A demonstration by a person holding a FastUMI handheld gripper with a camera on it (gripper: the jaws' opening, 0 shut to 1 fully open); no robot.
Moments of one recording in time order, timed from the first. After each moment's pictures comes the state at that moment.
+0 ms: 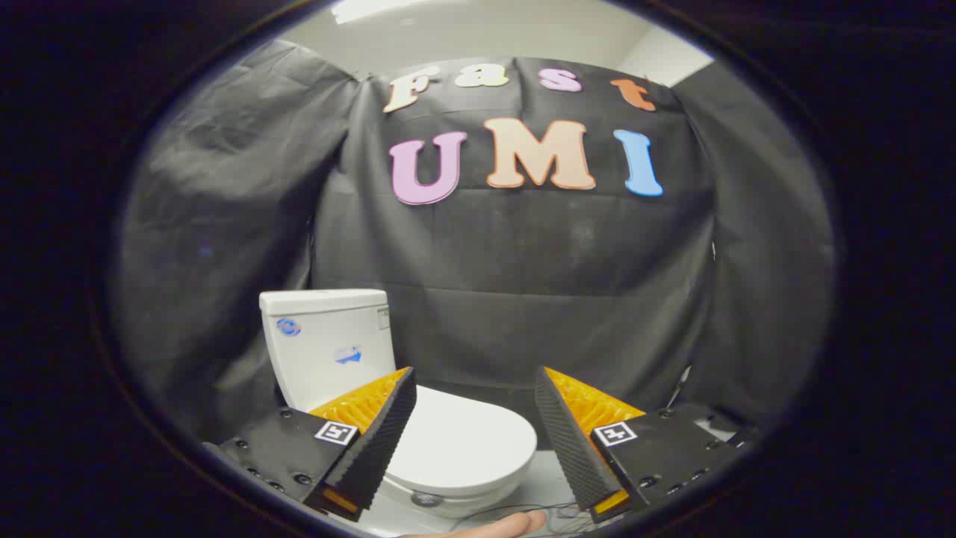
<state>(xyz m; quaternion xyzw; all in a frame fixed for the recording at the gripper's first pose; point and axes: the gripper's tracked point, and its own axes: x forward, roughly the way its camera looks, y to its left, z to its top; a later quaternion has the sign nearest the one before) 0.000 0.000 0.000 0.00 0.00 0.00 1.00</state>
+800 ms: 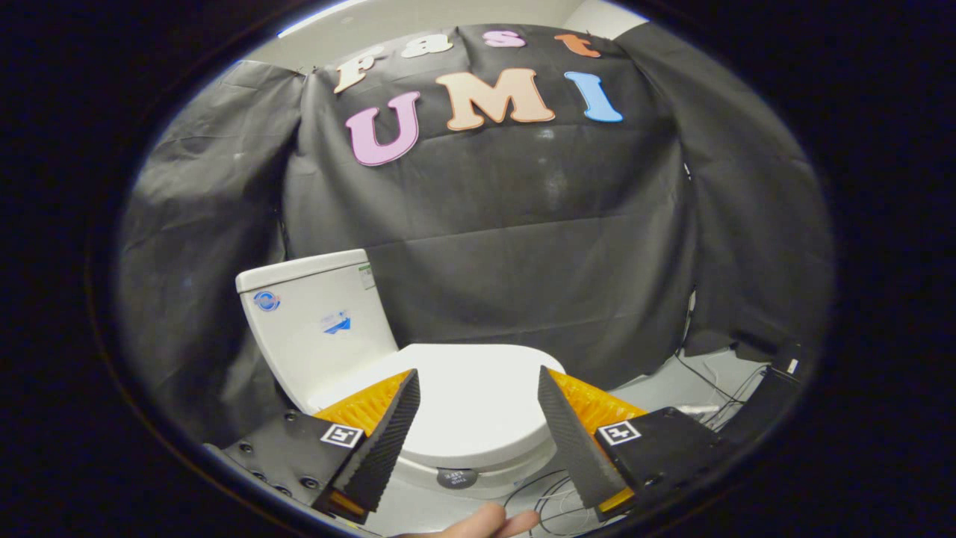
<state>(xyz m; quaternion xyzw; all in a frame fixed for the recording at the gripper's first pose) 0.002 0.010 -0.116 0.07 0.08 -0.03 0.99</state>
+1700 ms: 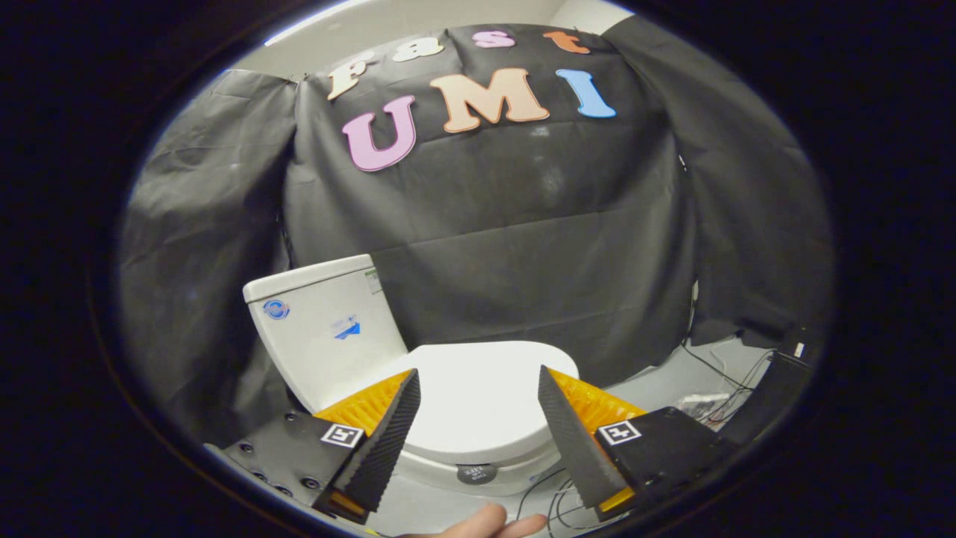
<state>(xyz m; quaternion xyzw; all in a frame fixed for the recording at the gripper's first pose) -0.006 0.020 -0.112 0.09 0.08 -0.03 0.99</state>
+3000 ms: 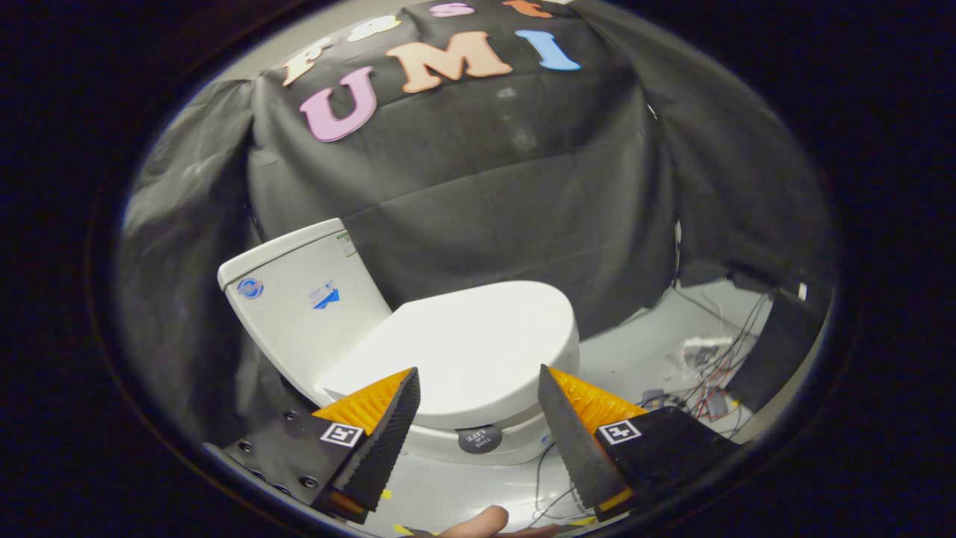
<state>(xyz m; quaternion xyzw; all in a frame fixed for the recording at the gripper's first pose) -0.016 0.022 -0.193 0.19 0.18 -0.07 0.96</state>
